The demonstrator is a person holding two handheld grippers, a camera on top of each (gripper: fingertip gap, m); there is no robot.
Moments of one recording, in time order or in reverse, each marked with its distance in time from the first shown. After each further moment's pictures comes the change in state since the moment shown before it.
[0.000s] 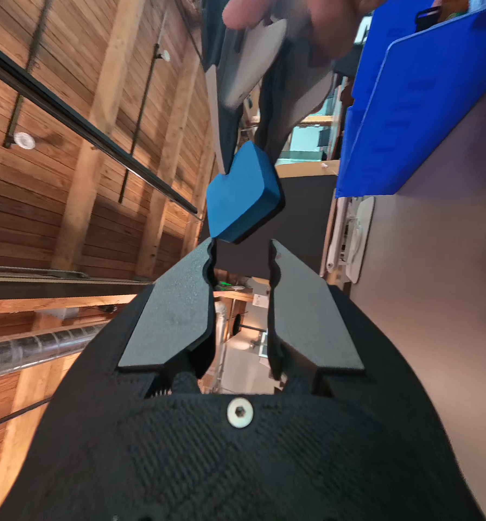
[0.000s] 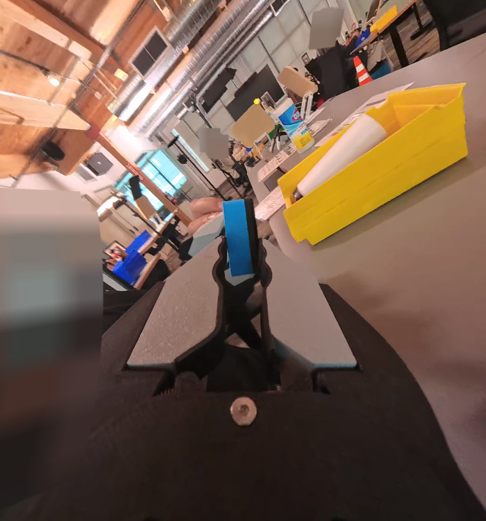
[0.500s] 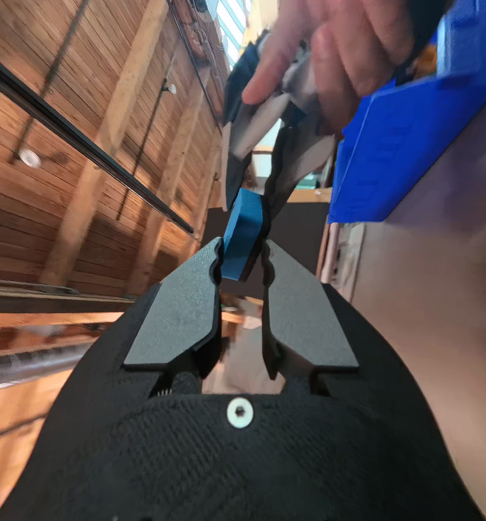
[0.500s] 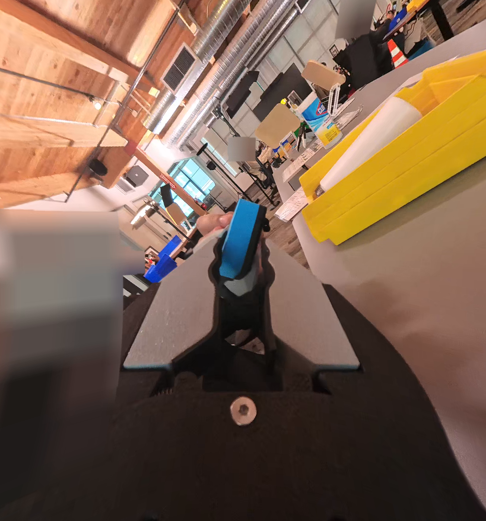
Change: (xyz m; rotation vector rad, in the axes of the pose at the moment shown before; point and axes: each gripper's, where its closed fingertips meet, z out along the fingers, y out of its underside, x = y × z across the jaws) left arm -0.002 -0.018 -0.006 0.096 0.008 -0.049; right arm 0.001 0.004 0.014 0.013 -0.109 0.103
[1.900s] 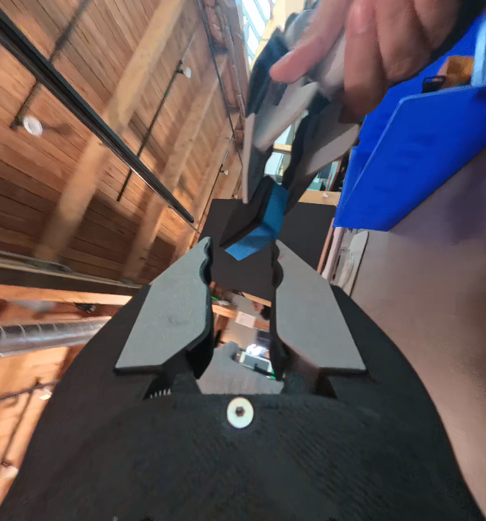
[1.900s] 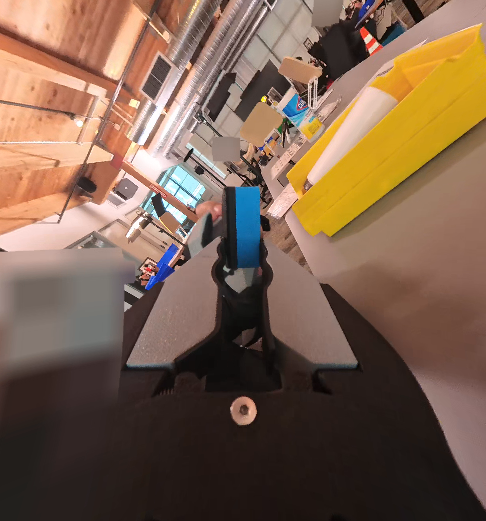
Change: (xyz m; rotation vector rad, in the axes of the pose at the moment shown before) left arm -0.005 0.009 0.005 -0.020 -0.047 -0.087; right arm 0.007 -0.006 -0.006 0.000 0.069 0.082
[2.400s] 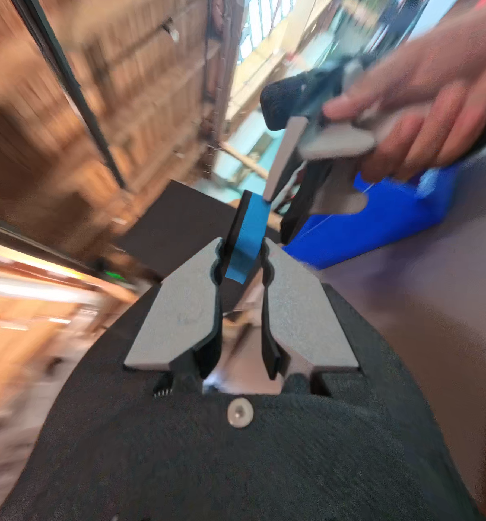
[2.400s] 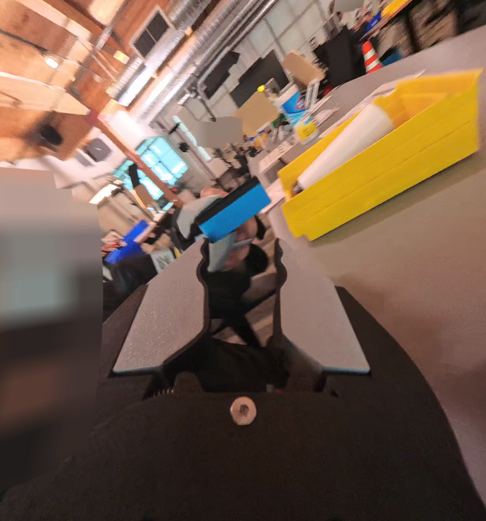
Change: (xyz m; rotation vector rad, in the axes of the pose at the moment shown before) left arm -0.008 -0.002 0.003 0.003 0.123 -0.475; right arm -0.002 0.007 0.001 -0.047 0.016 -0.187
